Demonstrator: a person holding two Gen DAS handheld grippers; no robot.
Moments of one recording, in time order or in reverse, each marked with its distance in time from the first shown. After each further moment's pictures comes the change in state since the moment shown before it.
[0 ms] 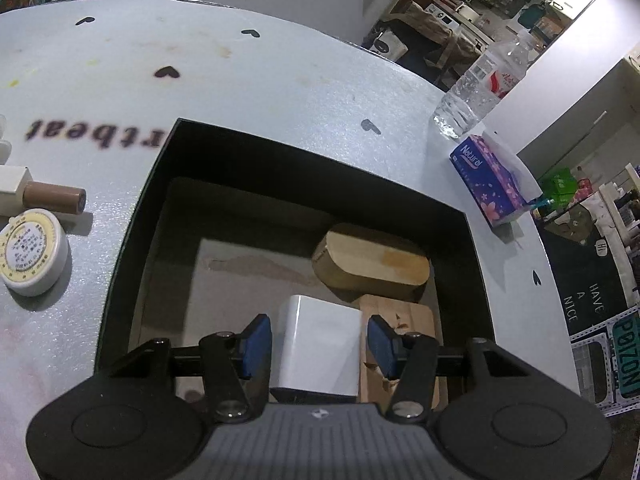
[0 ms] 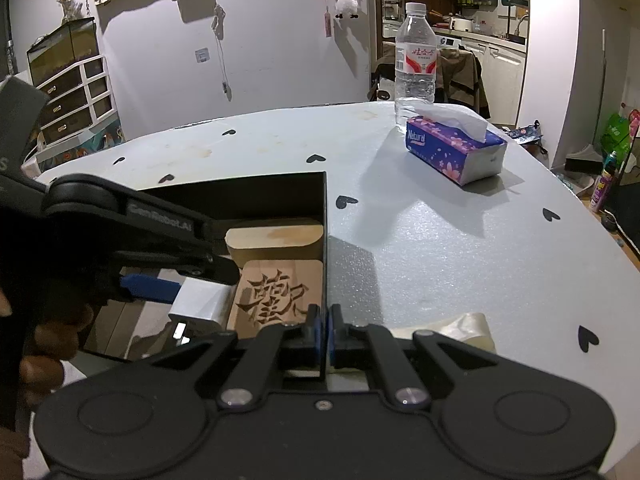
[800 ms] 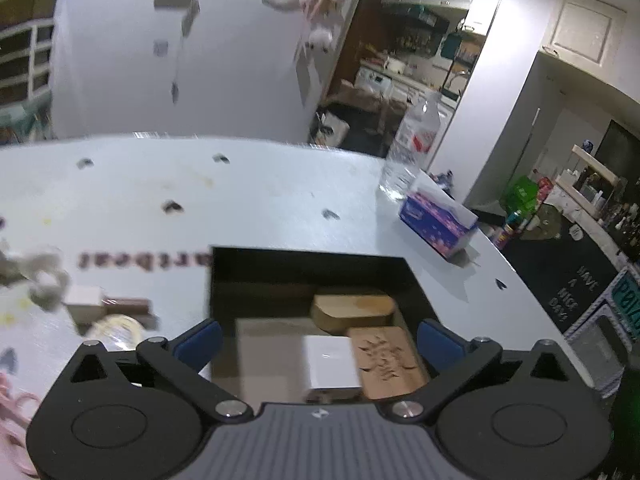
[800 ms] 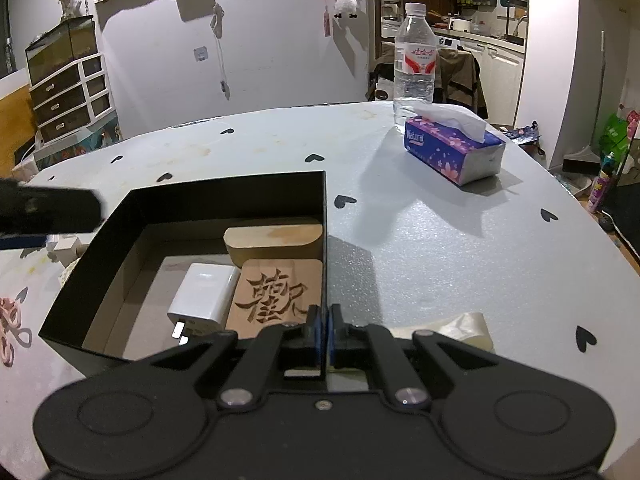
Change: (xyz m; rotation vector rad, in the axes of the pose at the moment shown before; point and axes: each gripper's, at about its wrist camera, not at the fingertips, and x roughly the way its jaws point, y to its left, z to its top) left arm -0.103 -0.003 -0.029 0.269 -0.294 -0.005; right arm 0.000 0.001 -0.001 -0.003 0.003 -0.010
